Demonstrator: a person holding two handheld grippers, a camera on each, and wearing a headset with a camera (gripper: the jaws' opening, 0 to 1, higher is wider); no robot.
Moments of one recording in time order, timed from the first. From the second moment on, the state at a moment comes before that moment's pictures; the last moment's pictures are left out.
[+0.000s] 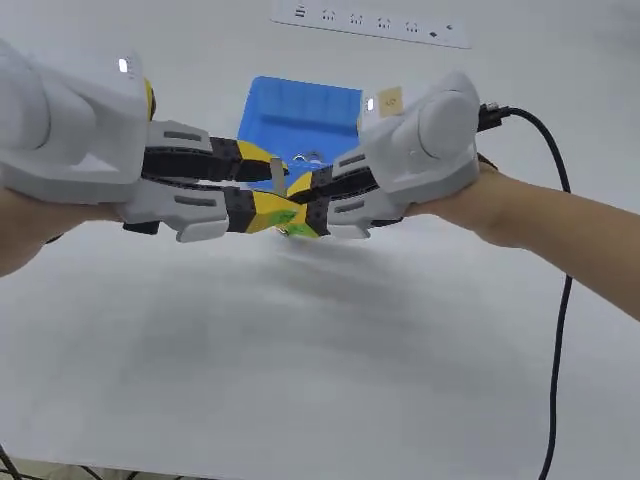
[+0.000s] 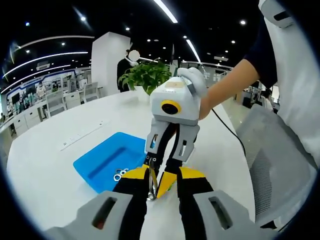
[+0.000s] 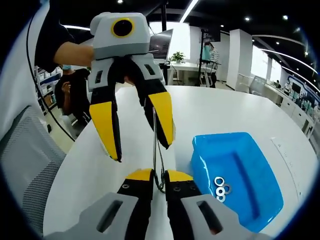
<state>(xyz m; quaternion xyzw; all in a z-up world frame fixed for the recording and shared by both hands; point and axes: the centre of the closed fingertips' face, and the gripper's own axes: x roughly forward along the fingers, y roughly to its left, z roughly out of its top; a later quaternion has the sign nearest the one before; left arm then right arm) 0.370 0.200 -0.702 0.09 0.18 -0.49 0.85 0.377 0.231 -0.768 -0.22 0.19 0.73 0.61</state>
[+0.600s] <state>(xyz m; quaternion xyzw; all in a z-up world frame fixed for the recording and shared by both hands) 0.362 0.217 -0.684 0.09 0.14 -0.44 0.88 0.358 0.212 -0.733 -0.21 0.17 0.73 0.63</state>
